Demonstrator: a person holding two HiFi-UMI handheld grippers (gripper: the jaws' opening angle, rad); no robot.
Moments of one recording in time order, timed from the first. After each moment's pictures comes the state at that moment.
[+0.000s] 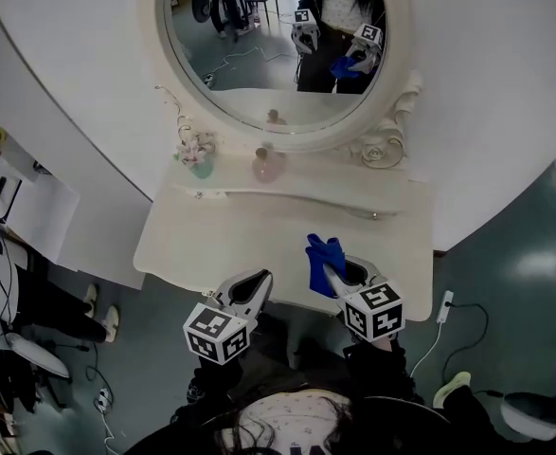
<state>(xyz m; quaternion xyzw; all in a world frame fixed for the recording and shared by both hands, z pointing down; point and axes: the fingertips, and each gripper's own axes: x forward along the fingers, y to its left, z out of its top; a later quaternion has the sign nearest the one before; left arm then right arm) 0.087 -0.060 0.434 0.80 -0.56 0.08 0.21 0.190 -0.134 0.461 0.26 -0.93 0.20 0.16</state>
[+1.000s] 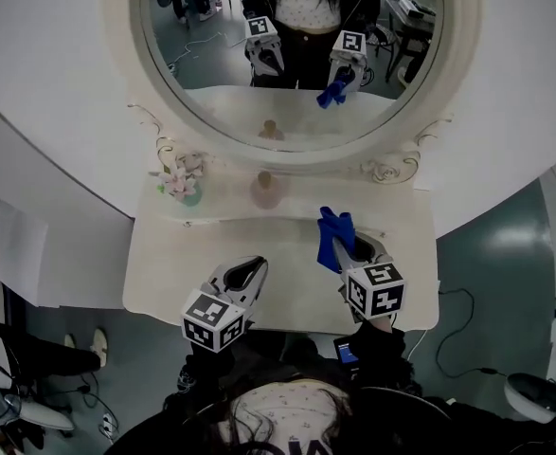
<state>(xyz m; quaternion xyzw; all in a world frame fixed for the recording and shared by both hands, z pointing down) -0.005 -0.166 0.452 0.84 -0.49 0.10 0.21 0.132 -0.260 0.464 0.40 -0.88 0.18 0.19</state>
